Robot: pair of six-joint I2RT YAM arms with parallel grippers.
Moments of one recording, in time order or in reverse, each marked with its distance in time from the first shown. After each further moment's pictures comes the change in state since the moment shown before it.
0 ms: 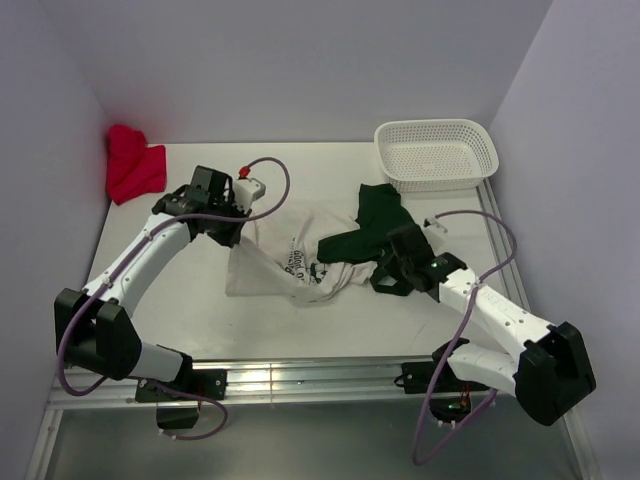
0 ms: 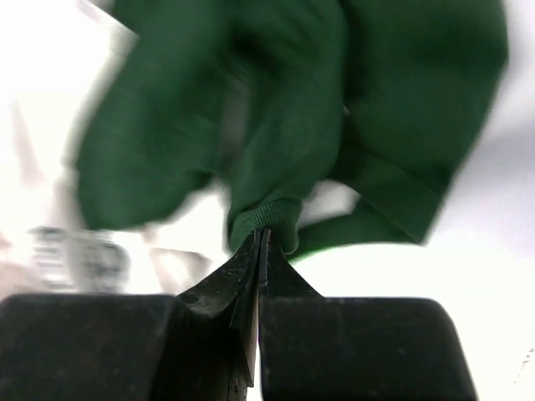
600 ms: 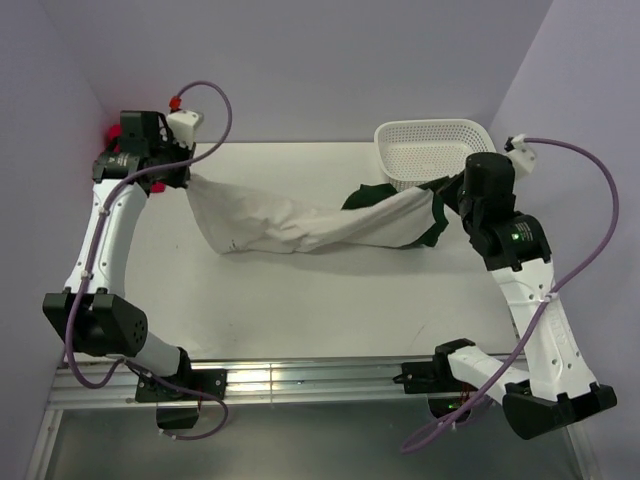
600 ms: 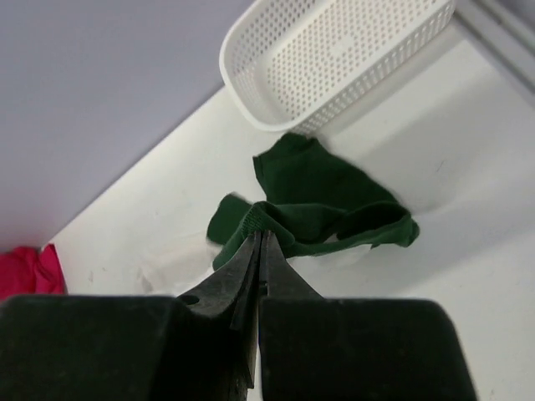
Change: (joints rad) left arm 0.292 0.100 0.433 -0.075 -0.018 0.043; right arm -0.256 -0.065 0.742 -0.300 0.101 -0.289
